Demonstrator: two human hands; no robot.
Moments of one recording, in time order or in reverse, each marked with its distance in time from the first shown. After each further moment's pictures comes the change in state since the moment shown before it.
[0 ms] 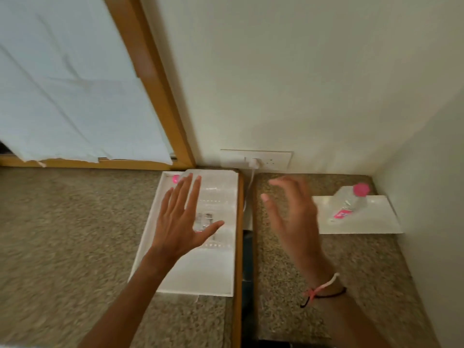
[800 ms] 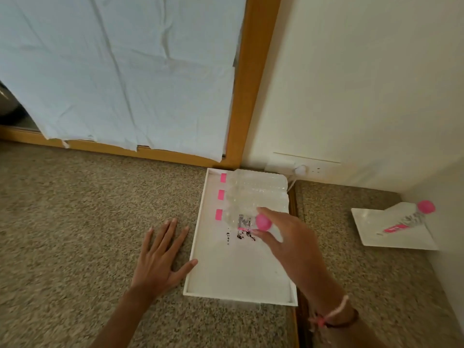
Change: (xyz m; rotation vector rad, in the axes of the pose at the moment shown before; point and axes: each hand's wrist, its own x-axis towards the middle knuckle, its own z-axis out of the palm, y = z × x) left_hand -0.124 -0.211 0.043 -0.058 -0.237 -0.076; right_hand -0.027 -0.113 0.128 -0.261 -0.356 0.025
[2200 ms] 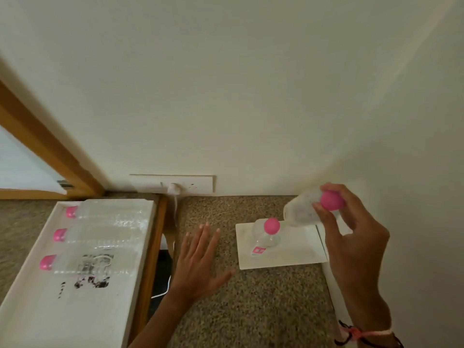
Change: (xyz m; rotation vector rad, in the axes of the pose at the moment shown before) left_hand 0.189 0.393 0.127 -0.018 -0.039 0.177; right_hand -0.022 0.339 -0.245 0.261 0.631 0.209
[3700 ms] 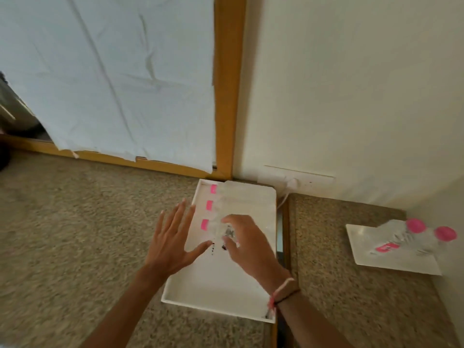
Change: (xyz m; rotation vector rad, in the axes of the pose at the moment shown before) left_hand -0.189 -0.276 -0.170 0.034 0.136 -0.268; right_hand -0.204 -0.209 0.308 -0.093 -0.814 -0.232
